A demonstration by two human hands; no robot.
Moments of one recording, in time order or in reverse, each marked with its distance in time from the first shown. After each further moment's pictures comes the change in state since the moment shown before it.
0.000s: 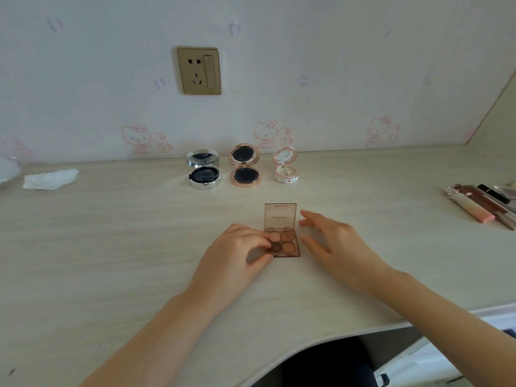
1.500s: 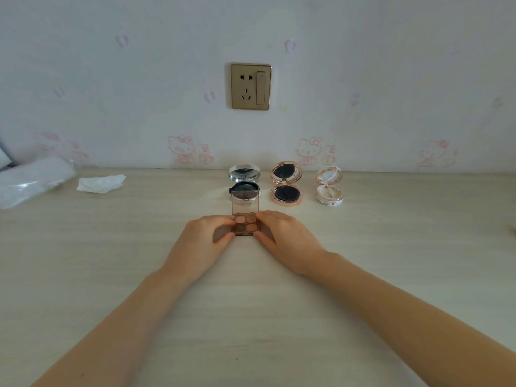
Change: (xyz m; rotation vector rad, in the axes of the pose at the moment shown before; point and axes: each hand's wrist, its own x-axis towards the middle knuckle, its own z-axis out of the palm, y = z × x) left_hand 0.018 -0.109 -0.065 0.040 0.092 -0.290; right_hand 0.117 -0.078 0.081 -0.073 -0.156 -0.223
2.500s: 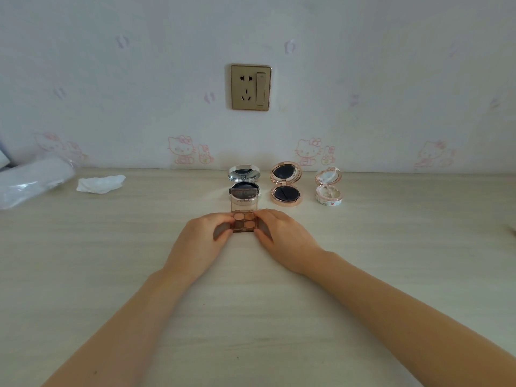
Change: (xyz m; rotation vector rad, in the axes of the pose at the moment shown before) left_hand 0.005 -0.010 0.007 -0.003 0.059 0.003; right_hand 0.004 0.001 0.007 -0.009 0.027 0.026
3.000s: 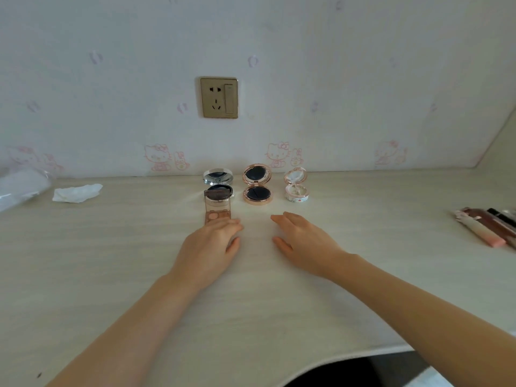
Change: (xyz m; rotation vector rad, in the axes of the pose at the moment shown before) left_hand -0.023 0.061 0.018 0.259 -0.090 0.193; right_hand -0.070 0.037 -0.047 -0.175 -0.016 0.078
